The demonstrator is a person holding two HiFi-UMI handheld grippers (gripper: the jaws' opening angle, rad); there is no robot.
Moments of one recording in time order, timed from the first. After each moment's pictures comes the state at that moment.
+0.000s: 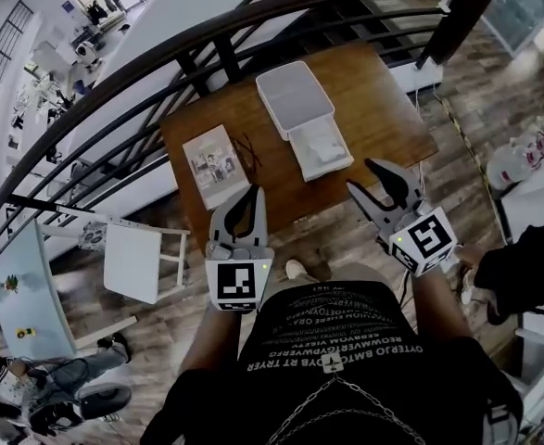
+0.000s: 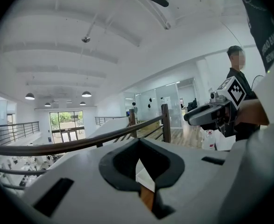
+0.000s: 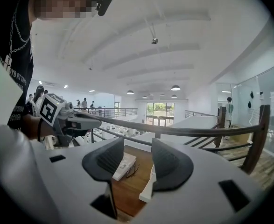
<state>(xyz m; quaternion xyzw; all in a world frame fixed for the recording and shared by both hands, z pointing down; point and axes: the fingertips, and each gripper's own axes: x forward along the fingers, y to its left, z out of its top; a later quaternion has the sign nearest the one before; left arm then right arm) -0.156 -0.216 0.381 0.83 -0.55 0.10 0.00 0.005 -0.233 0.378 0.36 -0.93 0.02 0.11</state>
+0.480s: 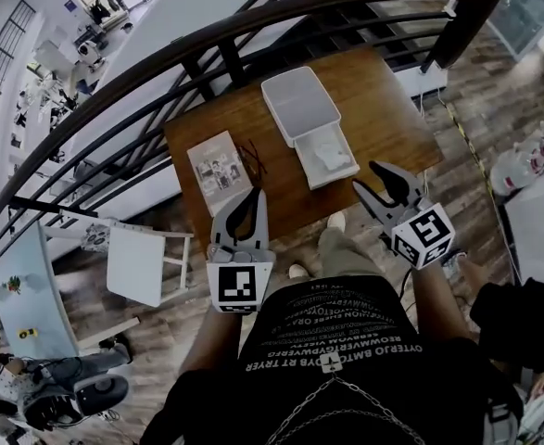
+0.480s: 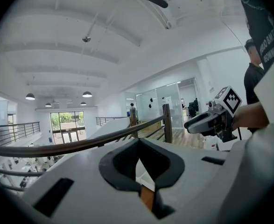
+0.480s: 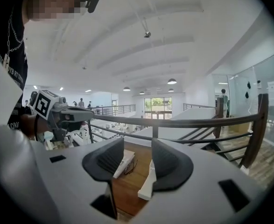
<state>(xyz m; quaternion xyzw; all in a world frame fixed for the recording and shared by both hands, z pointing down) -0.166 -0.237 0.375 0.82 -0.56 0.10 0.00 0.013 -0.268 0.407 0.37 -0.92 0.07 0.12</state>
